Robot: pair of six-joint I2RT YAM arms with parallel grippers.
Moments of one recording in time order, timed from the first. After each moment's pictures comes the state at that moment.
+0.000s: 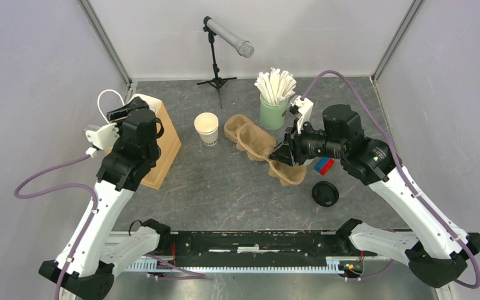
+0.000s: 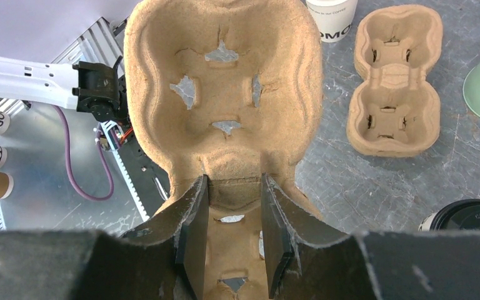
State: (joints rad) left arm -0.40 0.90 1.17 -0.64 -1.00 -1.67; right arm 0.67 1.04 1.30 -0.70 -0.42 0.16
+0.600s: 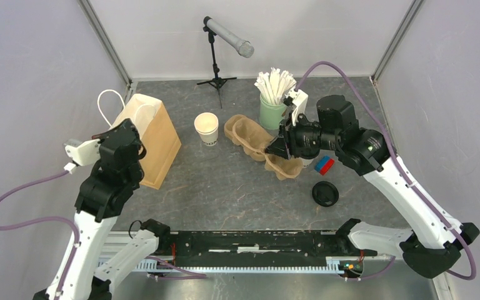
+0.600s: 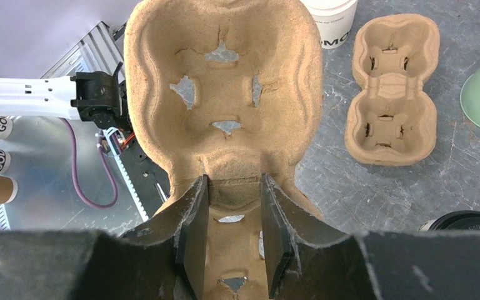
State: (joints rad) left arm -0.39 0.75 1.18 -0.77 -0.95 -1.54; right arm 0.67 1.12 1.39 -0.73 -0.42 0.16
